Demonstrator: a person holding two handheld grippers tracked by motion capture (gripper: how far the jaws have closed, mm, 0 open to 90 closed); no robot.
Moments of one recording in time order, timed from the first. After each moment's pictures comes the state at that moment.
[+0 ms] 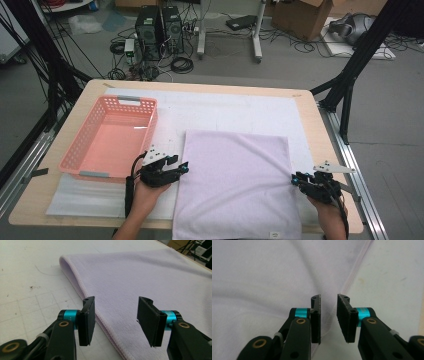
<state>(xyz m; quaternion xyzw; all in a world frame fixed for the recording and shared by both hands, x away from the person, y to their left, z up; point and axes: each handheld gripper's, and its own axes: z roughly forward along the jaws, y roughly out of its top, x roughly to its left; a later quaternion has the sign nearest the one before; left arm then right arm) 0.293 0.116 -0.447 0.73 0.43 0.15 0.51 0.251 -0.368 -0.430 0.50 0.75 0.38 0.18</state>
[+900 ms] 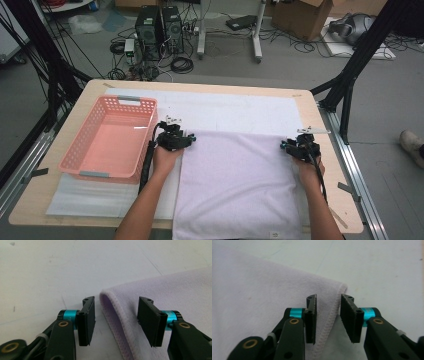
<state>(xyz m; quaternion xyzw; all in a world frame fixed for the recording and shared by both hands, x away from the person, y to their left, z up) 0.404 0.085 -0.452 0.73 0.51 0.17 0.42 0.381 -0.357 -0.447 0.53 0.74 0.34 0.24</state>
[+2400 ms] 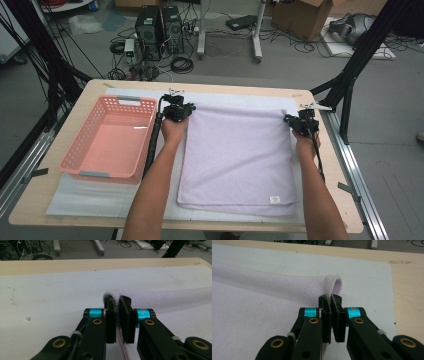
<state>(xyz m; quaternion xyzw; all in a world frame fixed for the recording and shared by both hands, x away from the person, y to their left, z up) 0.478 0.075 -0.418 0.69 0.52 0.21 0.46 0.454 -0.365 -0.428 0.55 0.69 0.40 0.25</state>
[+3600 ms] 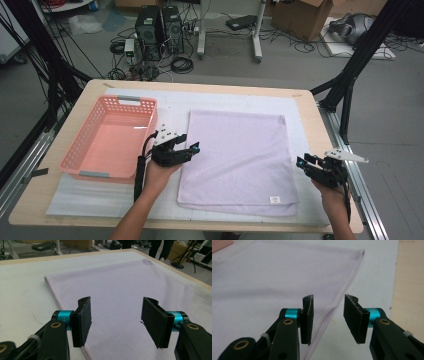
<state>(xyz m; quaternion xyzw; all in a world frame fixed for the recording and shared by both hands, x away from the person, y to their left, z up) 0.317 0.095 -0.415 0.72 0.39 0.18 0.54 0.273 -0.383 -0.419 0.49 0.72 0.43 0.22</state>
